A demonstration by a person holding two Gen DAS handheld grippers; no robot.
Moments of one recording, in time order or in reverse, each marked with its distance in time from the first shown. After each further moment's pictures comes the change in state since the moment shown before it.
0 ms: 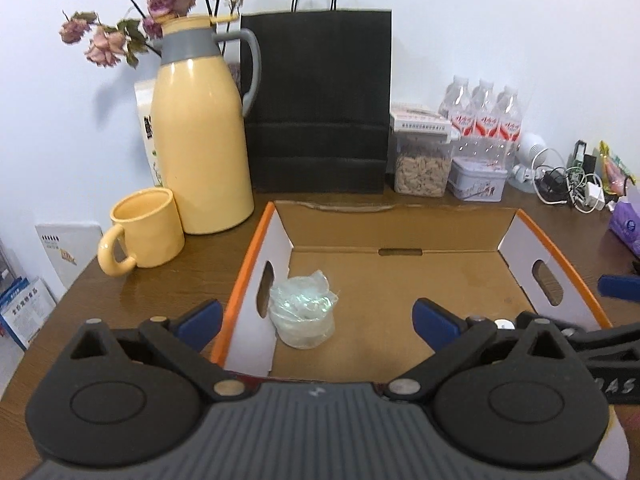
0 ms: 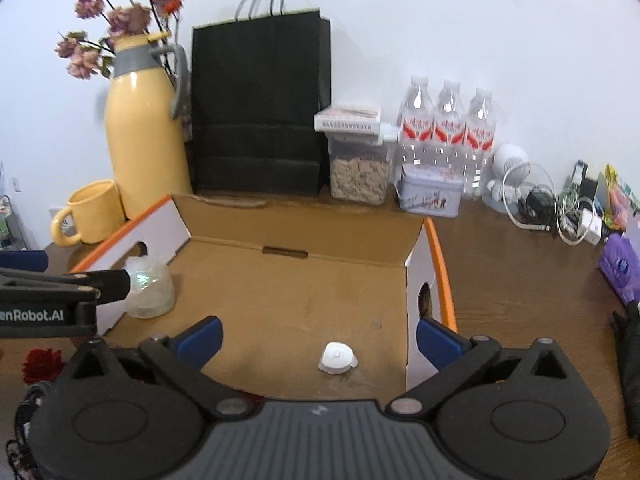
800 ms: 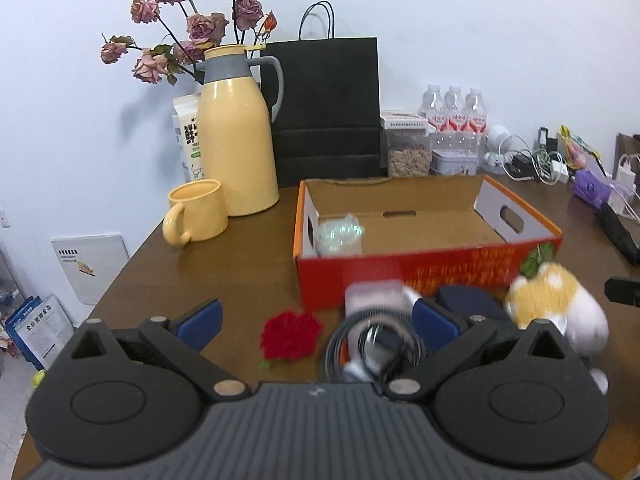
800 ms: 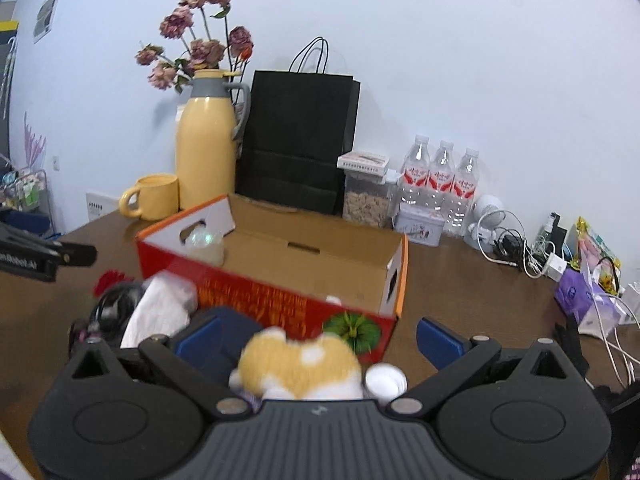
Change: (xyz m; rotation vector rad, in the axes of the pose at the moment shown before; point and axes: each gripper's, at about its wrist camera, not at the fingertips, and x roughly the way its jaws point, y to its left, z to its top) left arm -0.118 0.051 -0.084 0.073 -0.065 -0.030; right arm -0.144 -0.003 -0.082 -0.136 -0.107 0.018
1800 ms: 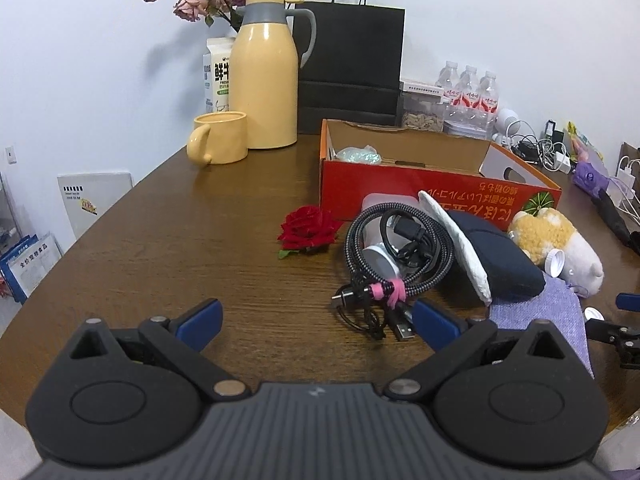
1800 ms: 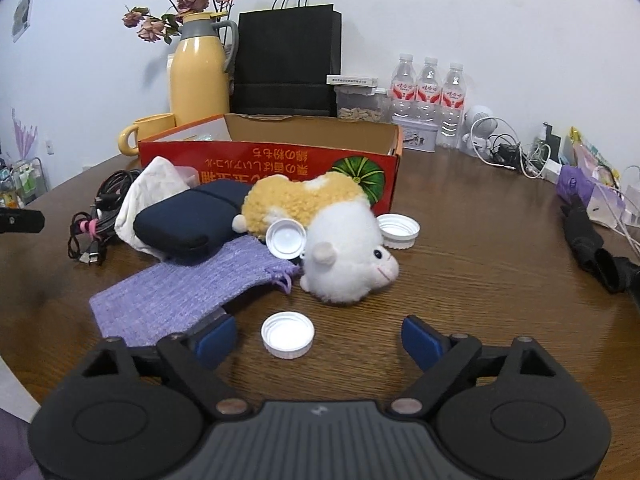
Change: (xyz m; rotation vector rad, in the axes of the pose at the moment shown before) left arm -0.021 0.023 -0.072 -0.123 0.069 -0.016; right arm 0.006 0.004 -0.100 0.106 0.110 0.025
